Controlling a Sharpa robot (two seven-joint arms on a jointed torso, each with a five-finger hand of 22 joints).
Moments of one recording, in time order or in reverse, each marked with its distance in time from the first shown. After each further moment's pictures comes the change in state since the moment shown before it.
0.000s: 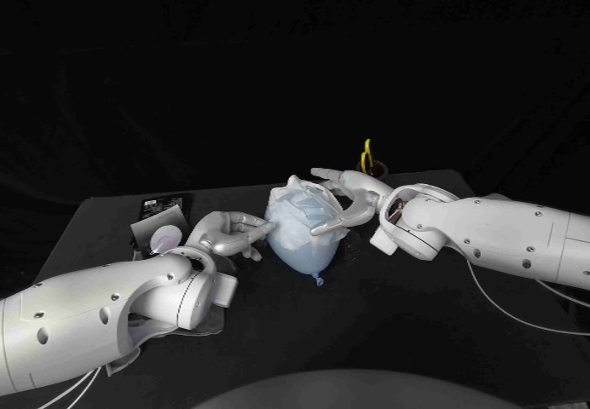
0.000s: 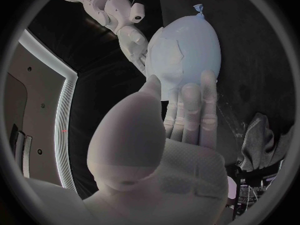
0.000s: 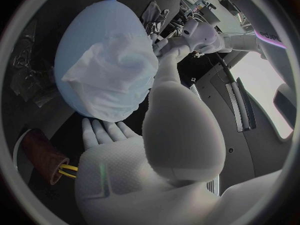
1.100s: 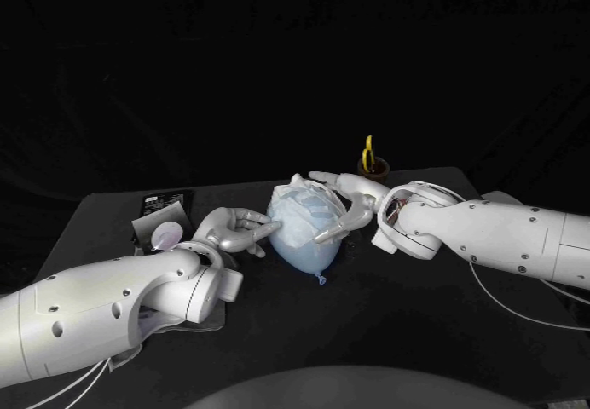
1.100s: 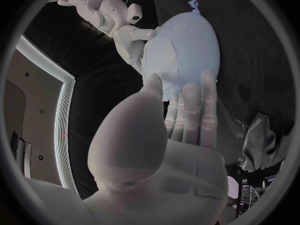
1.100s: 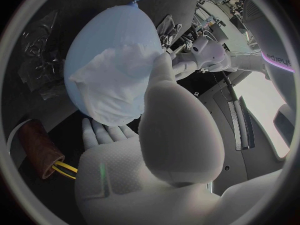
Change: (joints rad) left arm 0.000 0.034 0.000 -0.022 -0.053 -0.022 -0.051; left_hand 0.038 -0.002 -0.025 -0.003 0.000 -0.043 -0.003 -0.012 -0.030 -0.032 0.010 0.031 -0.007 -0.017 0.009 0.000 -0.015 0.003 0.003 0.003 -0.016 -0.014; right arm -0.010 0.016 0.001 -0.007 -0.176 0.006 -0.068; right_hand 0.069 0.012 0.044 0.003 0.000 0.009 -0.001 0.008 0.011 0.034 -0.005 0.030 0.007 0.041 -0.002 0.005 0.021 0.000 0.000 0.000 0.000 -0.002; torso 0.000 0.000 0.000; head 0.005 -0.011
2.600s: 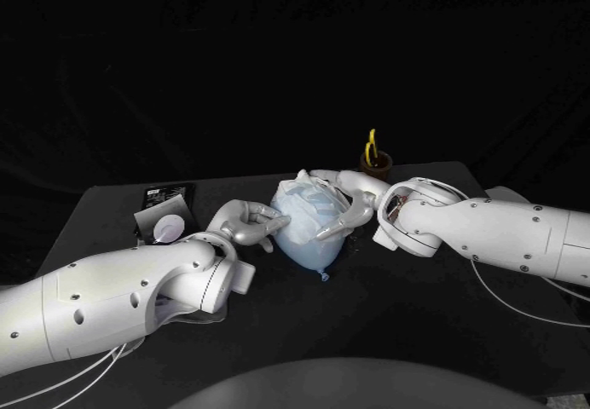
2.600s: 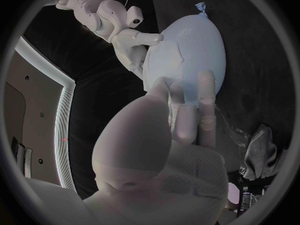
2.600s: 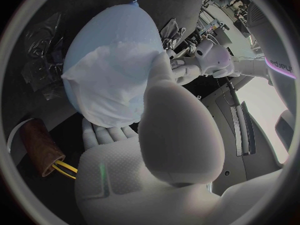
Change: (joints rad) left arm 0.000 0.051 0.003 -0.016 -0.037 -0.004 -0.034; left_hand 0.073 0.063 0.024 0.001 0.000 0.233 -0.093 0.016 -0.066 0.153 -0.101 0.271 0.115 0.267 -0.084 0.231 0.556 -0.003 0.041 -0.063 0.132 0.084; right arm -0.007 0.003 0.001 0.018 -0.050 -0.009 -0.055; right_hand 0.026 0.018 0.034 -0.002 0.000 0.038 0.005 0.015 0.018 0.070 -0.001 0.044 0.005 0.073 -0.006 0.018 0.024 0.000 0.022 0.000 0.000 0.010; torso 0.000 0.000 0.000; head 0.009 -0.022
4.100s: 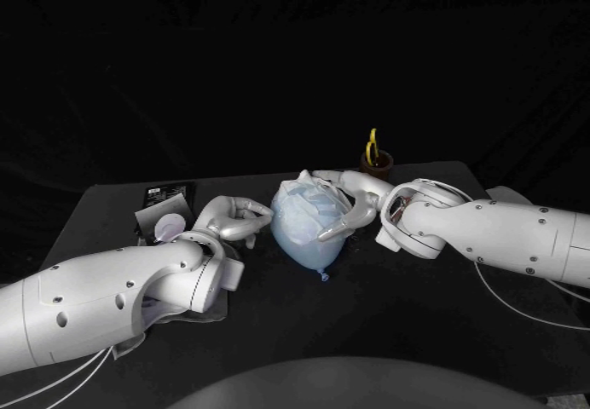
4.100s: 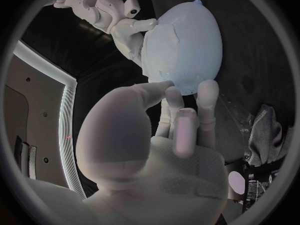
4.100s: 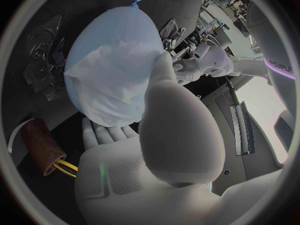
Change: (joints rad) left arm -0.001 -0.054 0.002 0.018 0.001 -0.037 0.040; left_hand -0.328 -0.156 0.828 -0.285 0.005 0.016 -0.002 0.105 0.102 0.080 -0.006 0.055 0.102 0.094 -0.016 0.038 0.220 -0.009 -0.010 -0.024 0.228 0.204; right arm -0.005 -0.017 0.000 0.017 0.000 -0.010 0.003; right_hand -0.010 -0.009 -0.034 0.000 0.000 0.011 0.003 0.004 0.005 0.006 -0.001 0.003 -0.006 0.003 -0.004 0.000 -0.009 0.000 0.000 0.000 0.004 0.001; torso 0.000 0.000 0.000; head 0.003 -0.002
